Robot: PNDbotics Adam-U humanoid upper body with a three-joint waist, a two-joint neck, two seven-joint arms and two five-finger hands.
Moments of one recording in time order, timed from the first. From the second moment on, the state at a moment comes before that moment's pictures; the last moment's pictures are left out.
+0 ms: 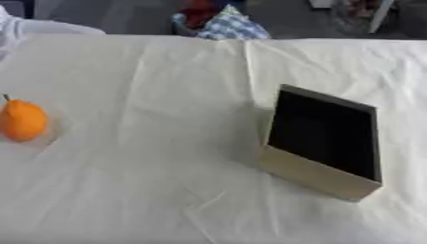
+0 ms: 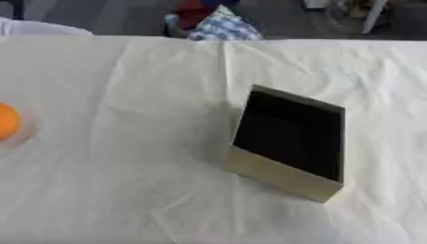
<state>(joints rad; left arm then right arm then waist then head) -0.19 0.56 0.15 -1.98 0.02 -0.10 0.26 -0.40 -0.34 -0.19 -1.98 0.30 -0.02 -0.33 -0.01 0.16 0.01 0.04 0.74</state>
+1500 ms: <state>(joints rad) -0.16 0.99 0.18 -1.65 -0.50 0.04 -0.42 -0.40 -0.37 -0.19 -1.98 0.30 -0.01 -0.33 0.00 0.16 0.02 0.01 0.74</state>
